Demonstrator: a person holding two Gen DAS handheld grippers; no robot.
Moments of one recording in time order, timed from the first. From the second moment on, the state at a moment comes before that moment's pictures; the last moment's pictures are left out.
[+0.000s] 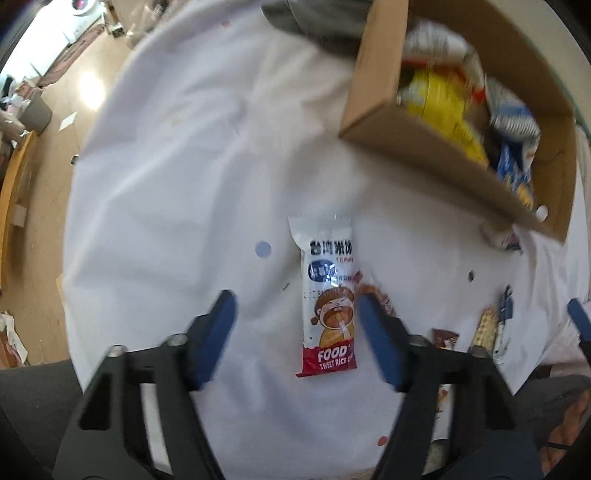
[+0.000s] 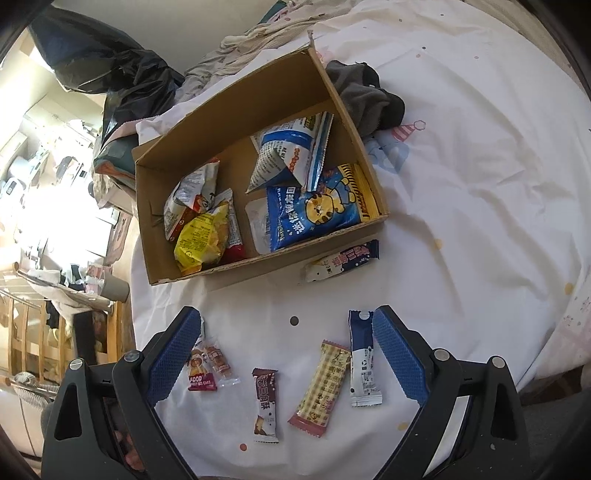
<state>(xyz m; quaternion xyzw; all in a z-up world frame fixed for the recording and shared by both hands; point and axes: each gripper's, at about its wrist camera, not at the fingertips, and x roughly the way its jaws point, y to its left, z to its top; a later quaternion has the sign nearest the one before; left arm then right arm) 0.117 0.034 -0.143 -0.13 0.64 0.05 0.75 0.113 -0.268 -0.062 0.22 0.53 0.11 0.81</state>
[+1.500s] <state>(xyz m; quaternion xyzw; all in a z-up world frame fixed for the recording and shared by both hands) 0.112 0.029 -0.094 -0.12 0.59 0.03 0.80 0.118 -0.264 -0.116 0.19 0.62 0.11 0.76</state>
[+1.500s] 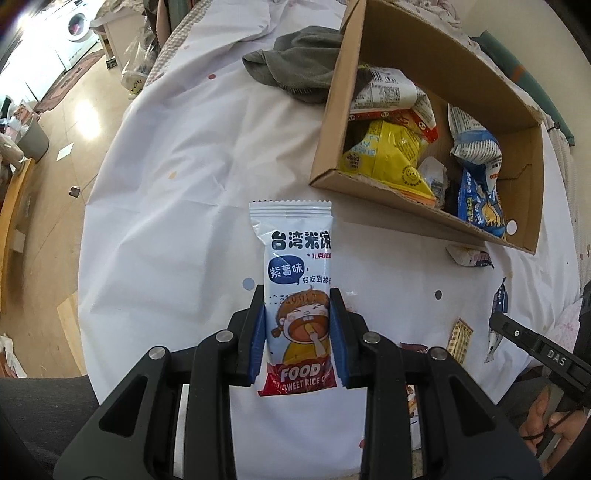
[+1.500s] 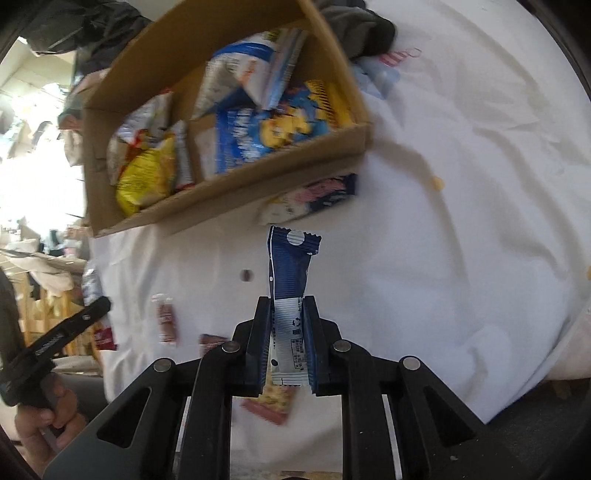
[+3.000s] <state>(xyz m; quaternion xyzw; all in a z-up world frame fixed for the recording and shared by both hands) 0.214 -0.046 -0.010 -0.02 0.45 -0.02 0.89 0.222 -0.258 -0.048 0.22 0.47 0.19 0.84</state>
